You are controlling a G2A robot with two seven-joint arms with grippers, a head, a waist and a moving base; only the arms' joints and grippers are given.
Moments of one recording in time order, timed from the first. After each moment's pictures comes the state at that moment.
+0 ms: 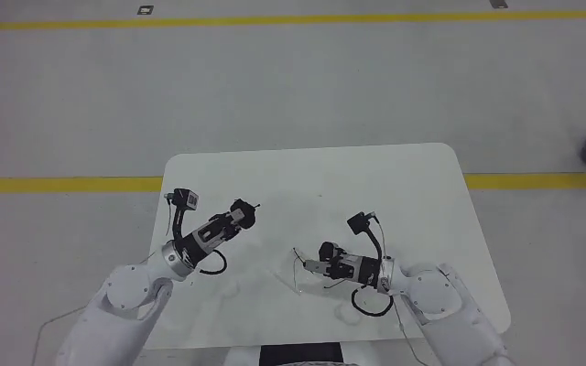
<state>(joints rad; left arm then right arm) 1.72 -0.99 -1.41 -1.86 -0.43 -0.34 -0.62 -1.68 -1.14 1.26 -1.85 -0.21 -0.34 0.83</state>
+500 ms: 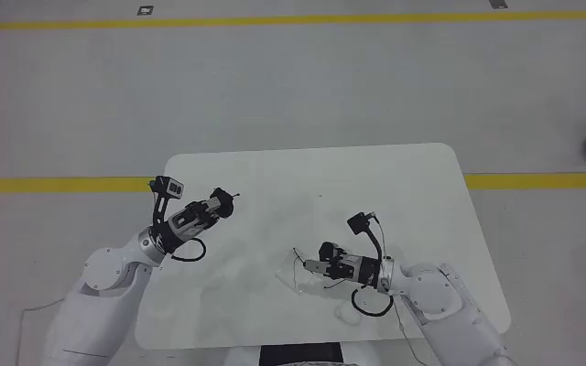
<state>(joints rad) 1.64 -1.00 -1.50 -1.73 -0.62 -0.34 -0.87 -1.68 -1.14 1.26 -1.85 -0.21 -0.34 0.83</state>
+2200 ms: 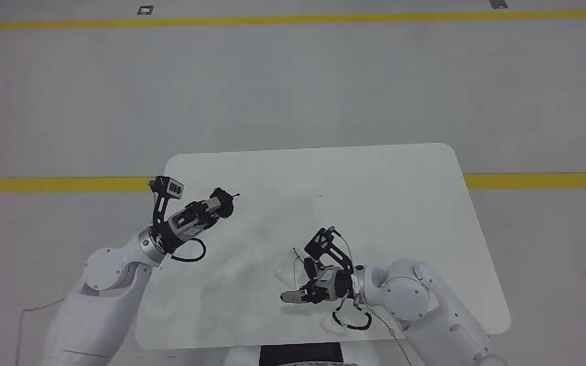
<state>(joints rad) 1.64 -1.00 -1.50 -1.73 -0.62 -0.34 -0.87 -1.61 -1.13 1.09 -1.95 -0.53 -0.30 0.94</state>
